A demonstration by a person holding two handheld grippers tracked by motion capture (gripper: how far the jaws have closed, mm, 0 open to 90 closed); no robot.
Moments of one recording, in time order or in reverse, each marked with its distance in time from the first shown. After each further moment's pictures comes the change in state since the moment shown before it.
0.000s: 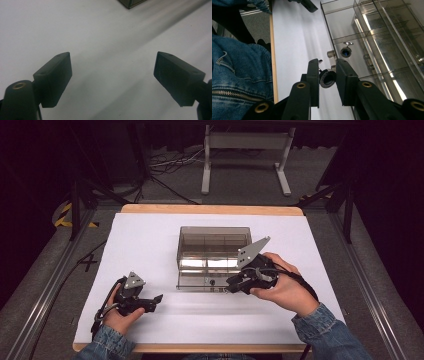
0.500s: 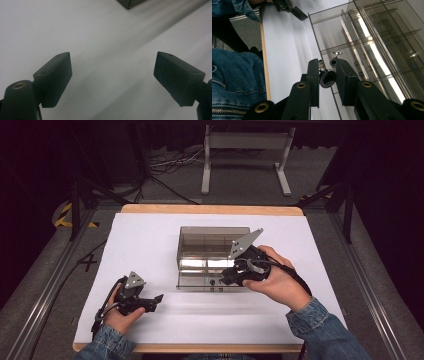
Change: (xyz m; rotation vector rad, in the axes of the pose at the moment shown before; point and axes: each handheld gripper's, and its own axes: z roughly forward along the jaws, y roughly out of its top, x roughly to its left) left arm 0.000 0.001 0.001 -0.004 -0.001 0.002; right arm -0.009 0.019 0.004 0.006 -0.041 0.040
